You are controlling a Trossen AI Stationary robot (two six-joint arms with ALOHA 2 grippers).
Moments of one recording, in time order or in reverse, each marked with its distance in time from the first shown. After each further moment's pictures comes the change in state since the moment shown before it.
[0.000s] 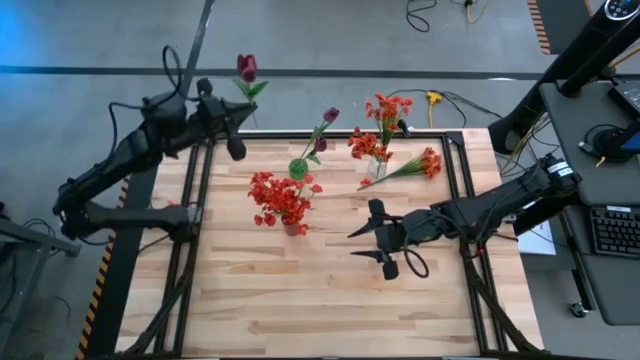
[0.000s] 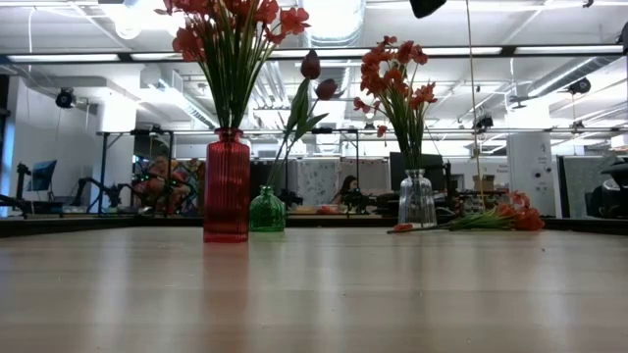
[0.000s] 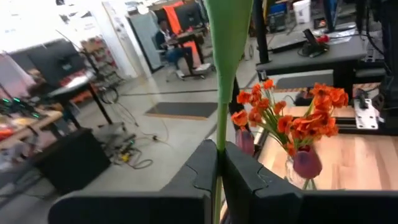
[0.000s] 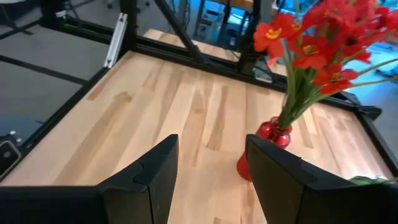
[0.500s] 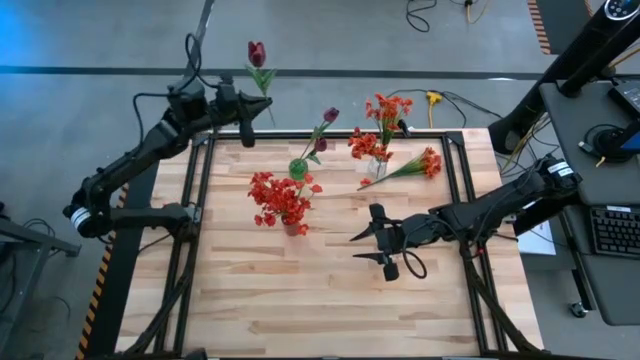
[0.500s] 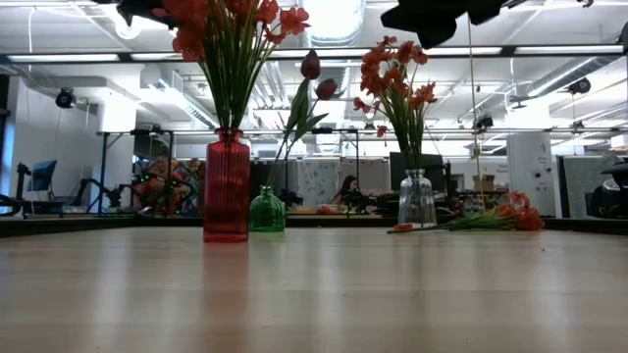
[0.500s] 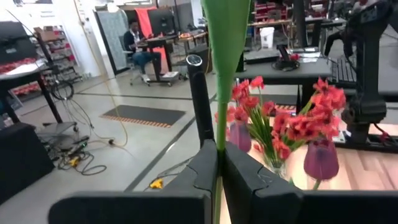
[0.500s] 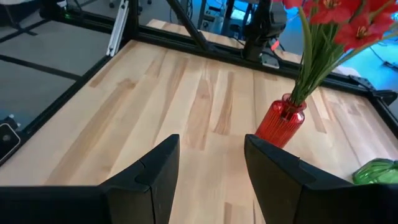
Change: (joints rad) left arm 0.277 0.132 -0.165 0.307 0.435 -0.121; right arm -0.005 0.000 -0.146 0.146 -0.008 0.031
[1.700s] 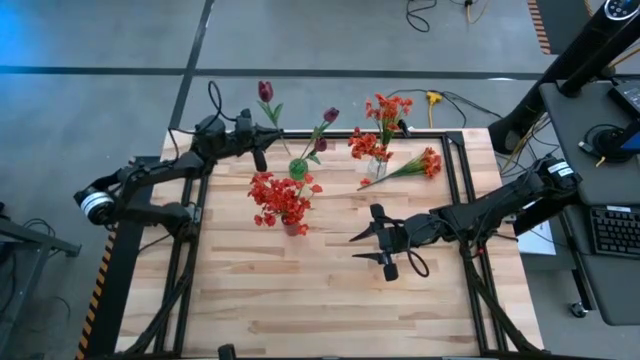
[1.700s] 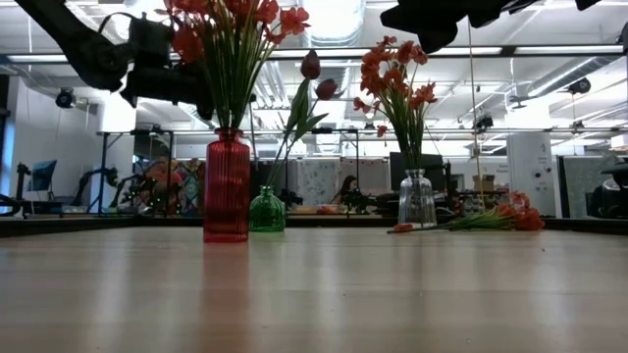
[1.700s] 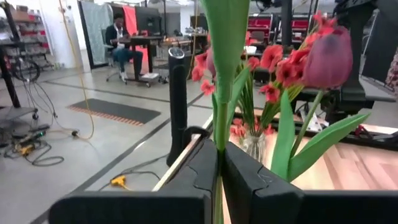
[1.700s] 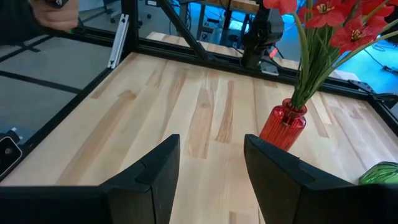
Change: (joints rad) left arm 0.005 0.143 -0.504 0.709 0.080 -0.177; right arm 0.000 0.000 -0.043 0.094 0.000 0.016
